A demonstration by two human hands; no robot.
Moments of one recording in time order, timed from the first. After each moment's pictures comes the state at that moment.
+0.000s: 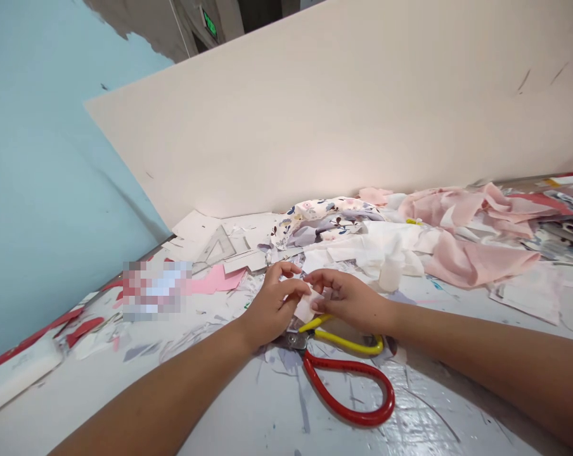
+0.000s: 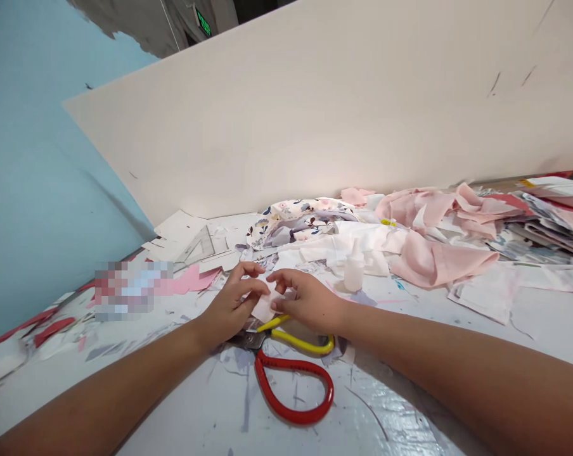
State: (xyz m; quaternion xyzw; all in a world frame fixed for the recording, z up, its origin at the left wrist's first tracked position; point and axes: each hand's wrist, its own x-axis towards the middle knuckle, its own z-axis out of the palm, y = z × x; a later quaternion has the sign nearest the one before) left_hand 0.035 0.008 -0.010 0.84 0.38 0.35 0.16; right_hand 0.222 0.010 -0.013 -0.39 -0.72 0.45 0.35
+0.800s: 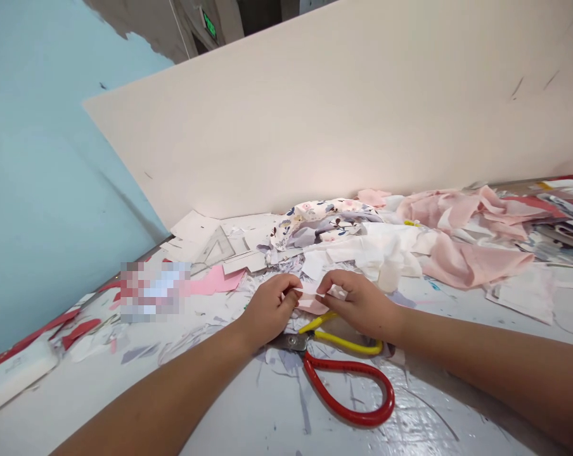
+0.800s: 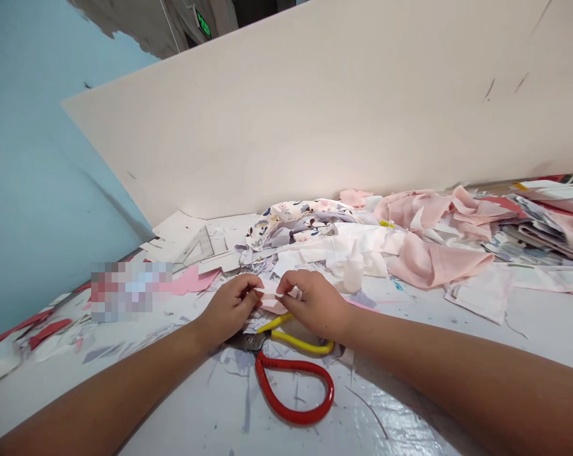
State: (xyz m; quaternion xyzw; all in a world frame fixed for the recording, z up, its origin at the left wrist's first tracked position) left_hand 0.036 0.008 -0.009 0.80 0.46 0.33 0.20; right_hand 0.227 0.002 -0.006 -0.44 -0.79 0.23 0.36
